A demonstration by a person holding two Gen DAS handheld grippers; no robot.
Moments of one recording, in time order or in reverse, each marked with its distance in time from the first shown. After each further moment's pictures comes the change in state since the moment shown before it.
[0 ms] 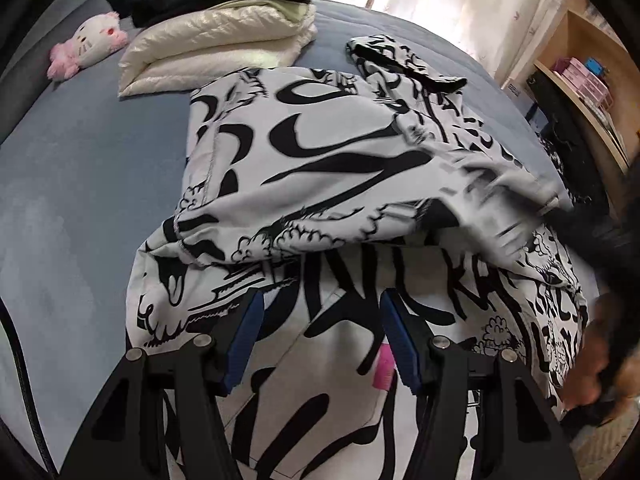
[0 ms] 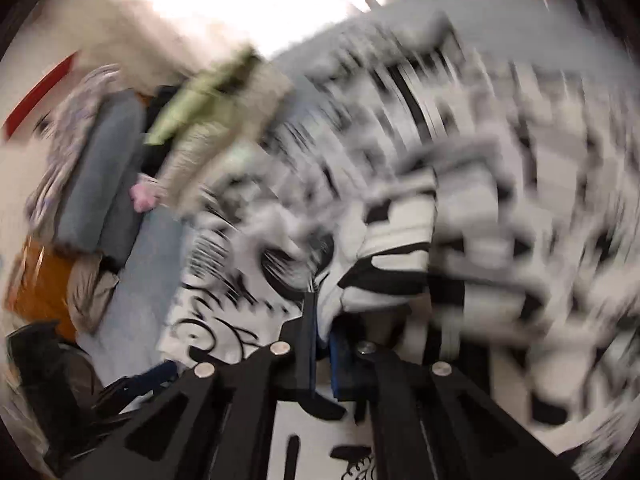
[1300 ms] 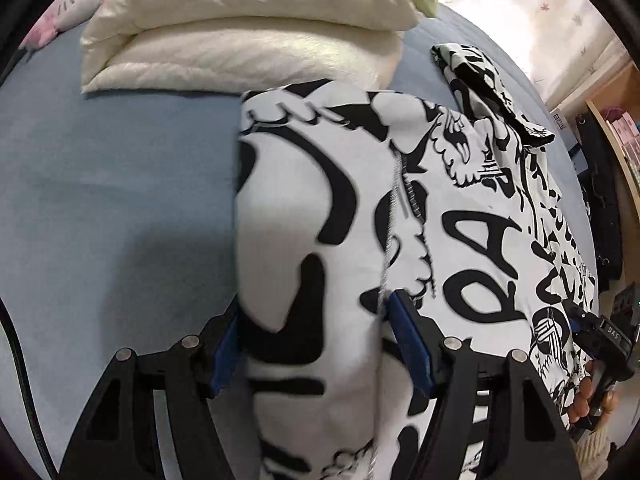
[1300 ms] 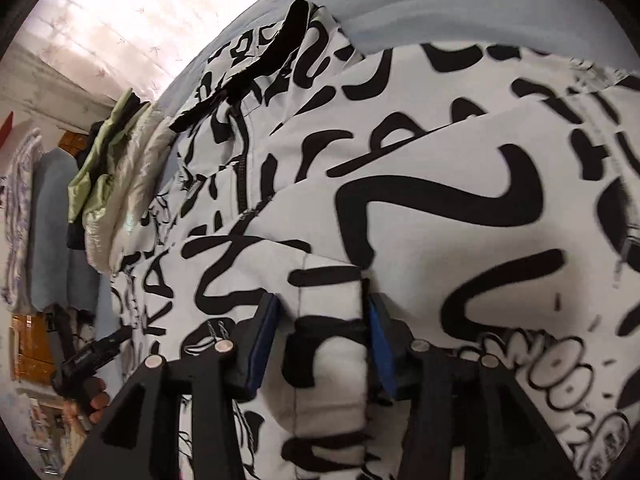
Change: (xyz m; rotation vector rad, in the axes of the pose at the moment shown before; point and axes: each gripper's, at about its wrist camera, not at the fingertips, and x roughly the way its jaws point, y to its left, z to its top) left arm 0.118 0.075 0.133 -0.142 0.113 -0.017; right arm 0.067 -0.188 0.049 0.313 0.206 -0.039
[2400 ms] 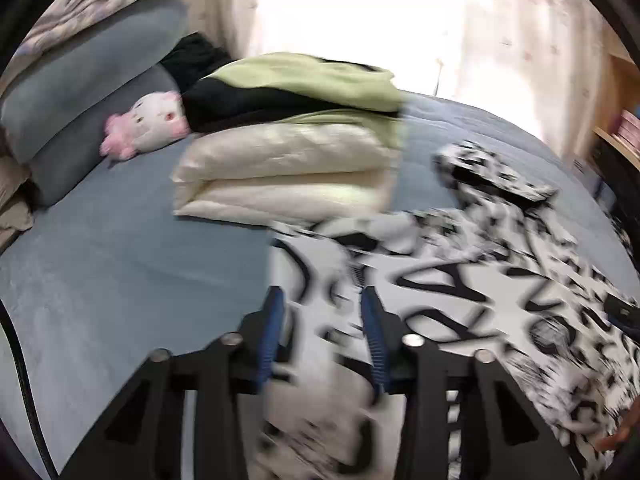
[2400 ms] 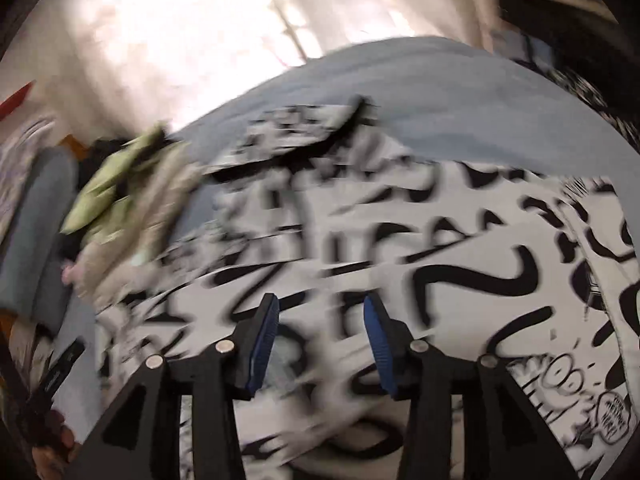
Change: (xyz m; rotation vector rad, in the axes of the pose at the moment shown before) left arm -0.081 -0.051 -0.050 0.090 -0.482 0.234; right arm -0.026 0.112 -0.037 -0.250 -0.308 -0.123
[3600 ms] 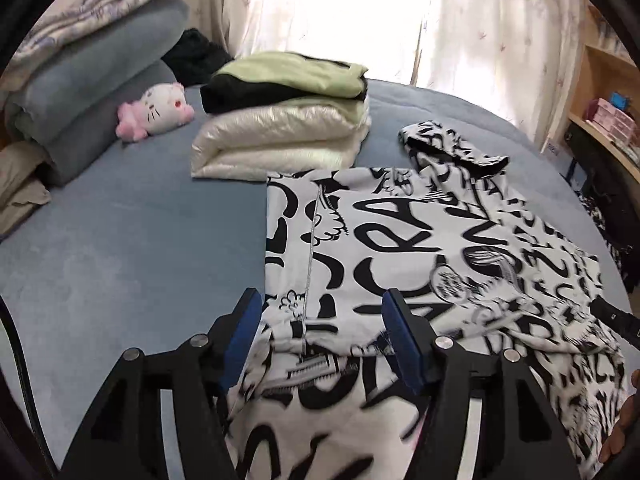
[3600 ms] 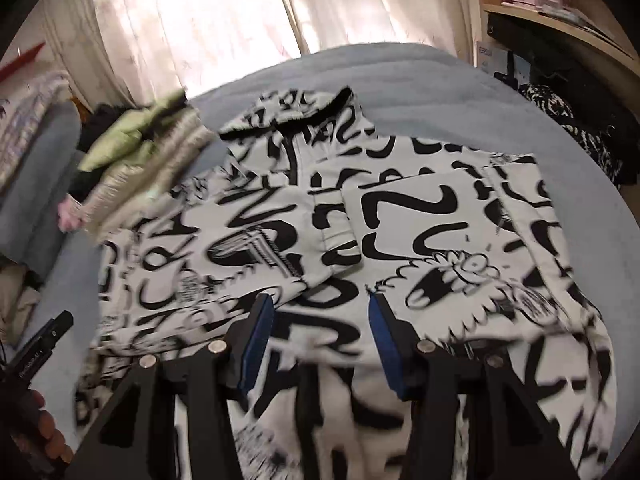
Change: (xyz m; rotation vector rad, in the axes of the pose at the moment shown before) left arm -0.106 -0.002 -0.054 0.003 0.041 -0.028; right arm -0.110 -0.006 -0.062 0.003 0.014 -0.167
